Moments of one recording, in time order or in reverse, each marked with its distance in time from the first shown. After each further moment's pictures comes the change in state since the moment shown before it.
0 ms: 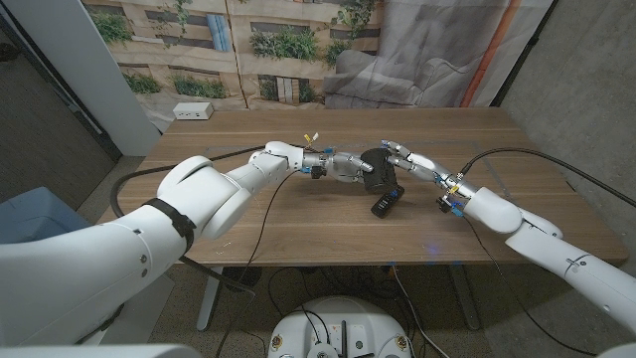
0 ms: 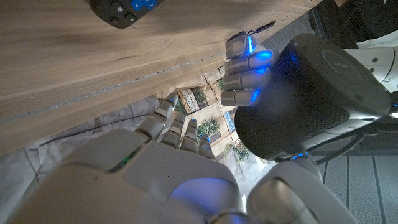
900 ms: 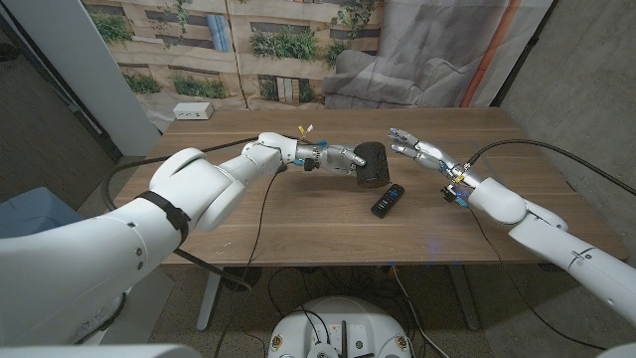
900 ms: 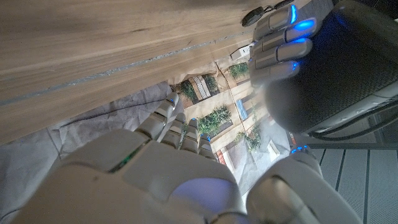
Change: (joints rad) left arm -0.043 0.037 0.005 -0.007 0.008 -0.014 -0.056; left_hand 0.000 0.000 -0.001 0.001 0.012 0.000 0.000 0.000 -0.002 0.000 0.000 -0.021 0.001 -0.002 -0.002 0.003 0.016 0.000 0.000 0.025 0.007; right arm 0.012 0.000 0.034 -0.028 0.039 -0.083 -0.027; right_hand 0.000 0.000 -0.004 0.004 0.002 0.004 0.004 0.000 0.000 0.009 -0.002 0.004 0.000 0.007 -0.007 0.000 0.000 0.005 -0.005 0.000 0.000
